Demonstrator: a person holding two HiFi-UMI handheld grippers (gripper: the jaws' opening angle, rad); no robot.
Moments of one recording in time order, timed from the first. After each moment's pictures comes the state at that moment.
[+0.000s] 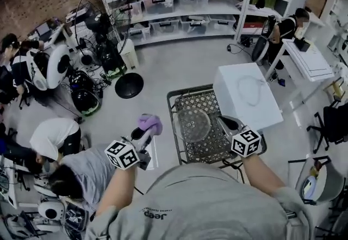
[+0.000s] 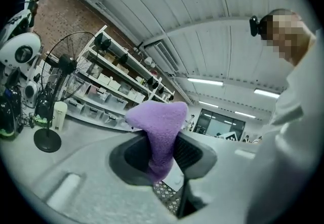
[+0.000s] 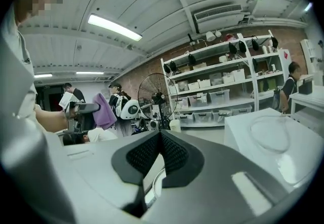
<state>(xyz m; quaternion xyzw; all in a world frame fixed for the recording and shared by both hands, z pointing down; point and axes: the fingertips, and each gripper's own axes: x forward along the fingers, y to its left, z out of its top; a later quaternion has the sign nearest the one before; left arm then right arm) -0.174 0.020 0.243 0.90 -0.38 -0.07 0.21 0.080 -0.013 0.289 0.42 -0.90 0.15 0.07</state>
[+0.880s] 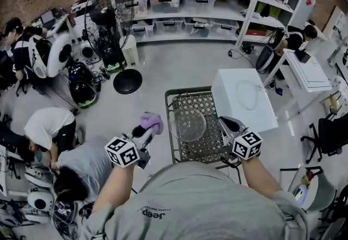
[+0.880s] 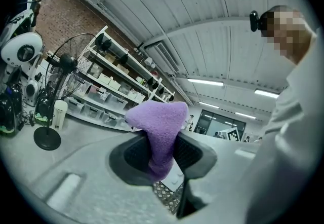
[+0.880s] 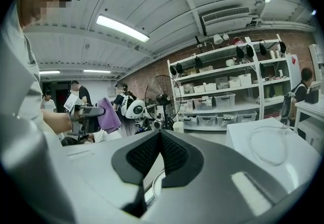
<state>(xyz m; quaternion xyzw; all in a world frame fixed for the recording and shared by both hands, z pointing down) -0.161 0.036 0.247 0.89 -0.39 -0.08 0.22 0.086 -0.001 0.262 0.39 -0.91 0.12 0.08</state>
